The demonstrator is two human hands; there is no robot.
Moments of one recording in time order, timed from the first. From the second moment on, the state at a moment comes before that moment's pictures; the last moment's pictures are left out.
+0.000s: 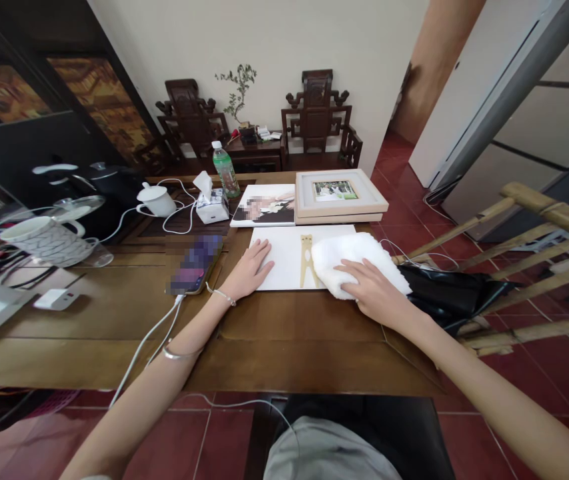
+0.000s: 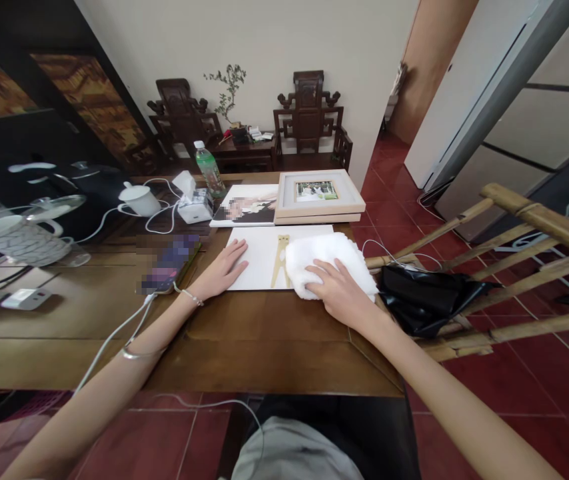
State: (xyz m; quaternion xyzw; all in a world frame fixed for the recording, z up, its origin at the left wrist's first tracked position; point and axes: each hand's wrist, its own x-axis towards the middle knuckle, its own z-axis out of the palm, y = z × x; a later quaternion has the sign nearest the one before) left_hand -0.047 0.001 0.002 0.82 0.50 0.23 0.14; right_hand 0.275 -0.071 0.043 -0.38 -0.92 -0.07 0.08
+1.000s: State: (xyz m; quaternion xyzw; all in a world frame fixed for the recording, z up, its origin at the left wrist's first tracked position) left_hand -0.049 -0.001 0.002 0.83 0.49 0.24 0.10; right_hand 0.264 0.027 0.068 -0.45 -0.89 -0.06 0.04
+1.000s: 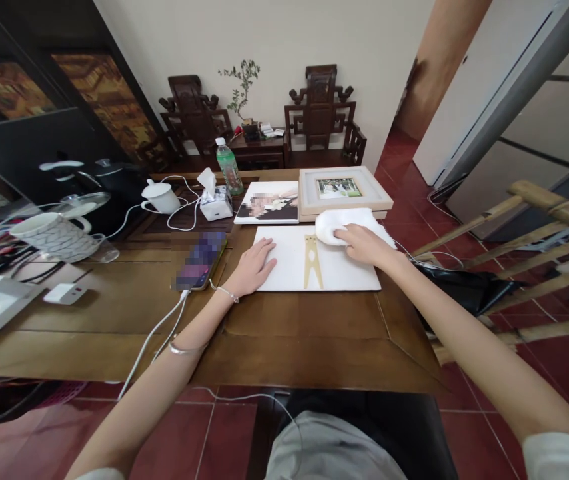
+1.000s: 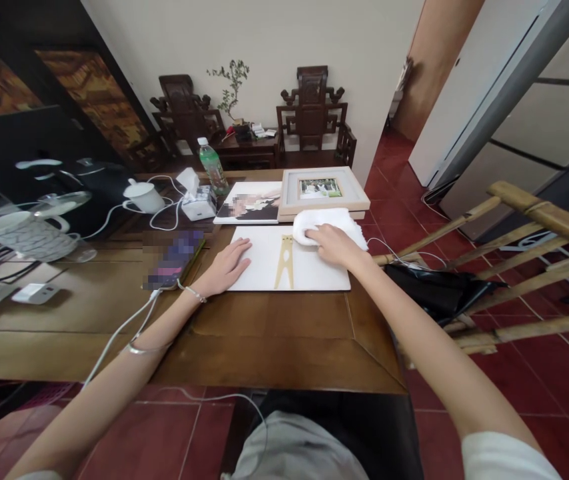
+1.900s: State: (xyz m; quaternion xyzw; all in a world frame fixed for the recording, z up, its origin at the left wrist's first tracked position) left_hand -0.052 0.010 -0.010 0.83 0.49 0.25 0.08; right_hand 0.266 -0.017 0.075 -0.44 -0.90 0.00 0.04
